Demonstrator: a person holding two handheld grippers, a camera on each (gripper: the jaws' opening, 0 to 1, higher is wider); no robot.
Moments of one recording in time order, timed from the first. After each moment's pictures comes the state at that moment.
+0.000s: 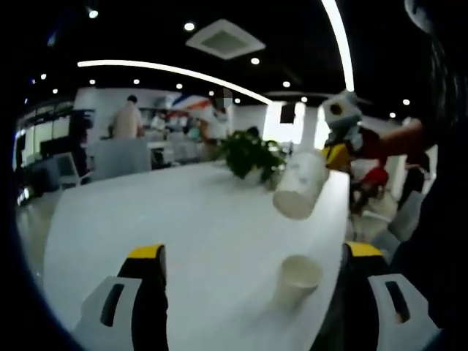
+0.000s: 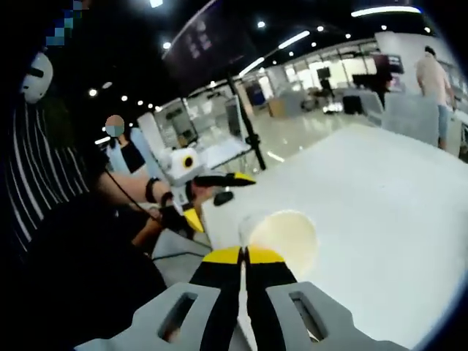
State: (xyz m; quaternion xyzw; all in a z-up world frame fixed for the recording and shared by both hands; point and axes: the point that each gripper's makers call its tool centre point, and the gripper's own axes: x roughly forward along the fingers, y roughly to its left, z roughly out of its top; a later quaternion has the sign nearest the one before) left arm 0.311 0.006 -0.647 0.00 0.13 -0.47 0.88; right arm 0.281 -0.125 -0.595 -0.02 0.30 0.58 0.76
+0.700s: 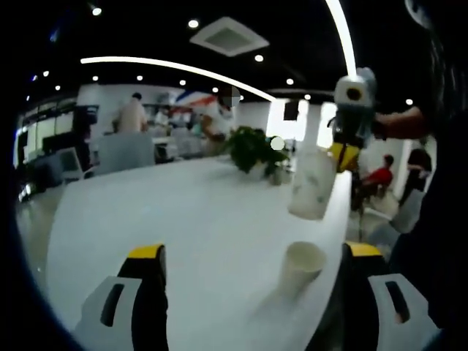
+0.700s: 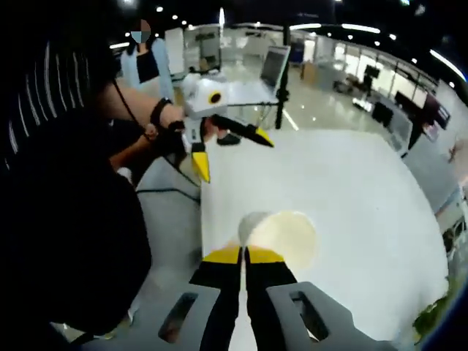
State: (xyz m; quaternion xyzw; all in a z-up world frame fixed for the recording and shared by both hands) left arm 0.306 0.029 -0.660 0.00 0.15 -0.46 0.88; right arm 0.257 -0.107 -0.622 -0.29 0.32 0.60 0.68
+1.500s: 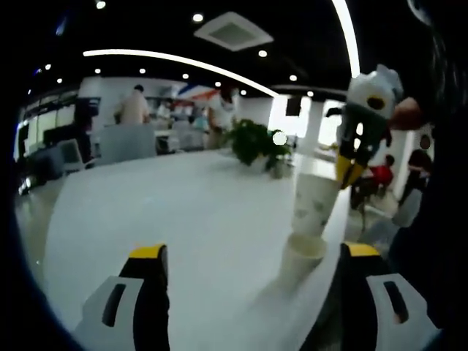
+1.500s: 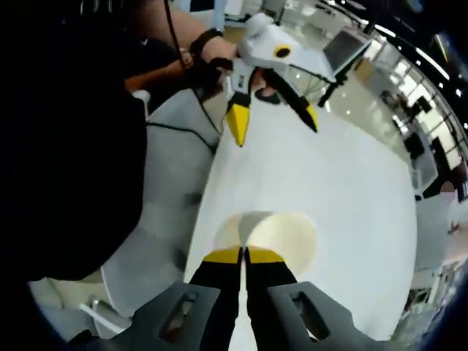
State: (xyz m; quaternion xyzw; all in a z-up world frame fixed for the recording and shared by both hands) left arm 0.302 0.039 -0.677 -0.01 0.17 -0.45 0.87; right arm 0.245 -0.099 -0.663 -0.48 0.30 0.61 0.55
